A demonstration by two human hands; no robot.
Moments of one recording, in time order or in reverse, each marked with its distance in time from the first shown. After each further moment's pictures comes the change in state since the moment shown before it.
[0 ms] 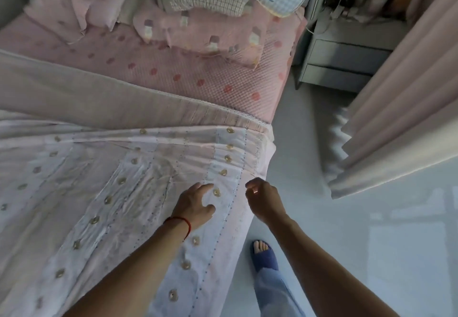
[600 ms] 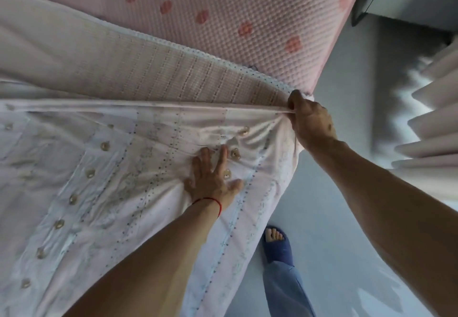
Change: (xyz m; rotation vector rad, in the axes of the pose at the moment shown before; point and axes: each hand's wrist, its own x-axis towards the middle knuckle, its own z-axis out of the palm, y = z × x) left_hand 0.198 0.004 0.067 0.252 0.031 -0.281; right_hand 0.301 0.031 -0.031 -0.429 0.200 -0.401
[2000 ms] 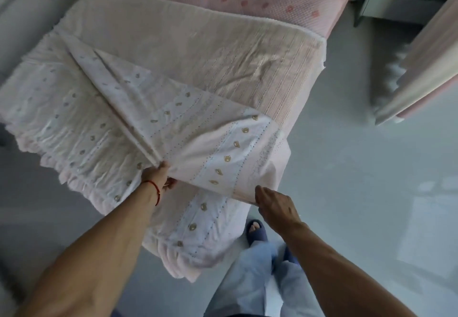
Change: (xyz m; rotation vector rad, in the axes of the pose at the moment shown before) left_hand -0.476 -0.415 0.050 -1.257 0.352 -0.478; right_hand -0.691 -0.253 0.026 -0.092 -0.274 -0.356
